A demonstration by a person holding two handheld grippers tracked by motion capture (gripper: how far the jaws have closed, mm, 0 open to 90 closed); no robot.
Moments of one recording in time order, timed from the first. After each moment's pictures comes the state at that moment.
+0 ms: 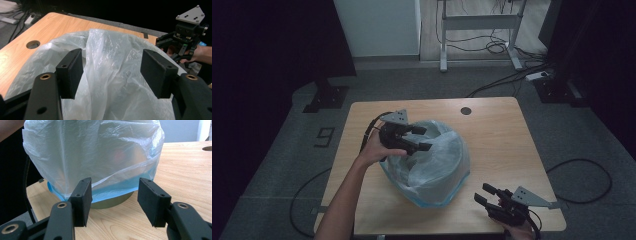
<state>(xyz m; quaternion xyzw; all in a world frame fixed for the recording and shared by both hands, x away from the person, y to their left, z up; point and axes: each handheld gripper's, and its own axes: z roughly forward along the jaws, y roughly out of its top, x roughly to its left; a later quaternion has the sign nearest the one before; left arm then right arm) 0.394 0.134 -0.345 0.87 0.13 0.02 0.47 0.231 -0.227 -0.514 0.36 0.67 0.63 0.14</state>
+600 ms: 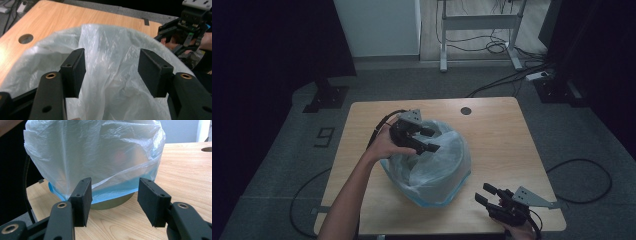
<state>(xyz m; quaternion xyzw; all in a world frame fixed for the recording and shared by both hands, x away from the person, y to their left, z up) 0.397 0.107 -0.336 0.90 0.10 0.02 0.42 0.230 -0.229 -0.513 0.36 0.67 0.63 0.15</state>
